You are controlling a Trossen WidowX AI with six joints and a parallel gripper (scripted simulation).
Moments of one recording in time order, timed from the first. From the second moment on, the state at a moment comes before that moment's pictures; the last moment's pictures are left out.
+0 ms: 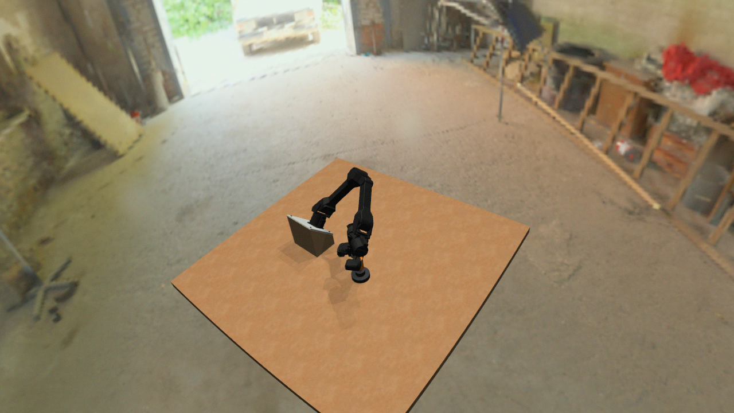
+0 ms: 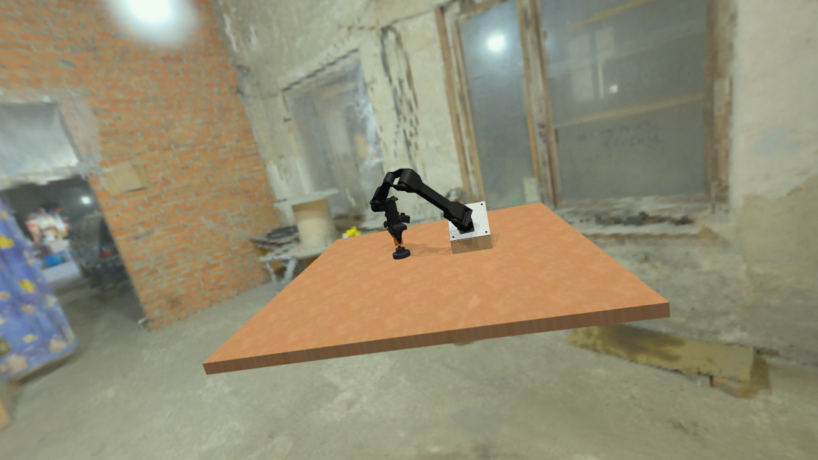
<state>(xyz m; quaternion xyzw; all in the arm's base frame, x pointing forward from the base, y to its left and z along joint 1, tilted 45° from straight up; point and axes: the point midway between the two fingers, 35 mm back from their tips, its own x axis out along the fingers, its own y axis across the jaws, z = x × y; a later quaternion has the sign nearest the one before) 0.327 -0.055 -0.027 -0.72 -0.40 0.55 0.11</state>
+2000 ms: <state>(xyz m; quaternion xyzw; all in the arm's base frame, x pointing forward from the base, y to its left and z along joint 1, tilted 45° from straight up) 0.329 -0.044 -0.038 -0.72 -0.39 0.56 0.12</state>
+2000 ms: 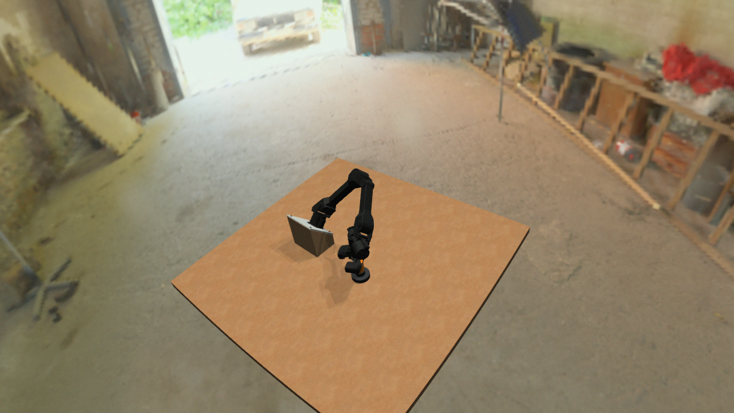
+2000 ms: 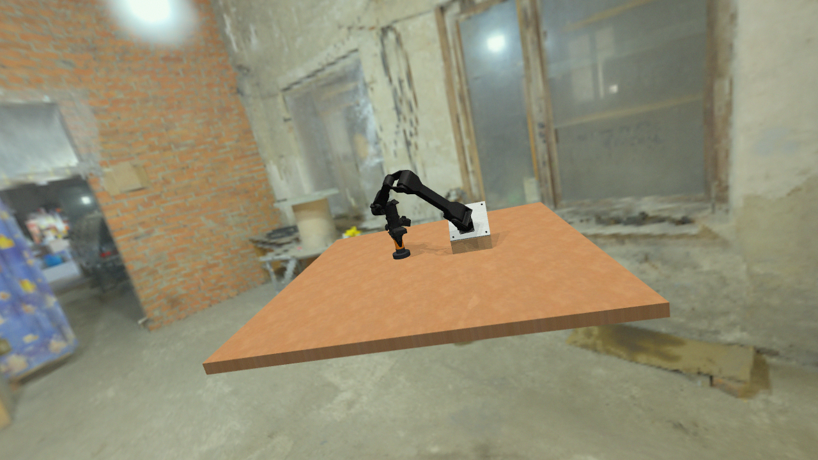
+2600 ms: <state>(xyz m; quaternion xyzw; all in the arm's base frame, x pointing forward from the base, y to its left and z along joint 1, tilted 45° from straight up) 0.328 -0.046 -0.035 -0.71 -0.39 0.56 0.12</state>
